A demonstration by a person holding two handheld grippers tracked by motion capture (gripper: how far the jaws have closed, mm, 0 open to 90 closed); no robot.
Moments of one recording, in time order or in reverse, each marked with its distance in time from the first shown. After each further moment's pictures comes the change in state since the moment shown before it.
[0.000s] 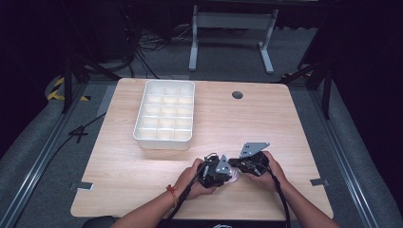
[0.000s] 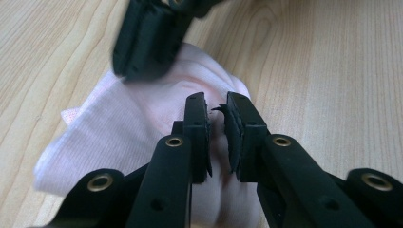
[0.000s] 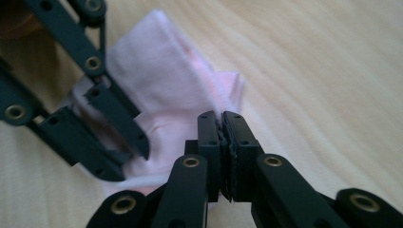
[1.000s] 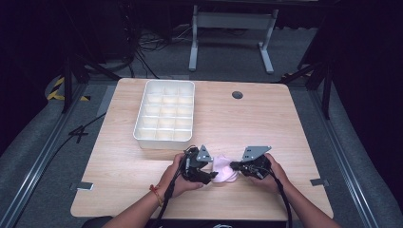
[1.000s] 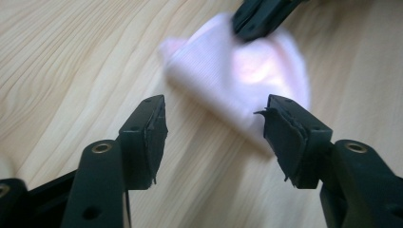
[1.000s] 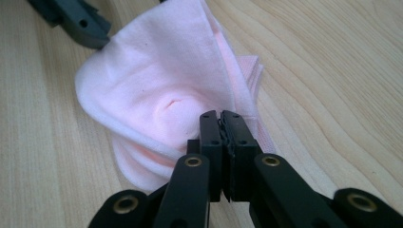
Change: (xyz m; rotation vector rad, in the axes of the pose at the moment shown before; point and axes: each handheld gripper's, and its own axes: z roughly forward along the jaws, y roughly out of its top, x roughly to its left) left arm 0.025 -0.028 -0.045 0.015 0.095 -0.225; right arm 0.004 -0.010 -0.003 0.010 0.037 -0.034
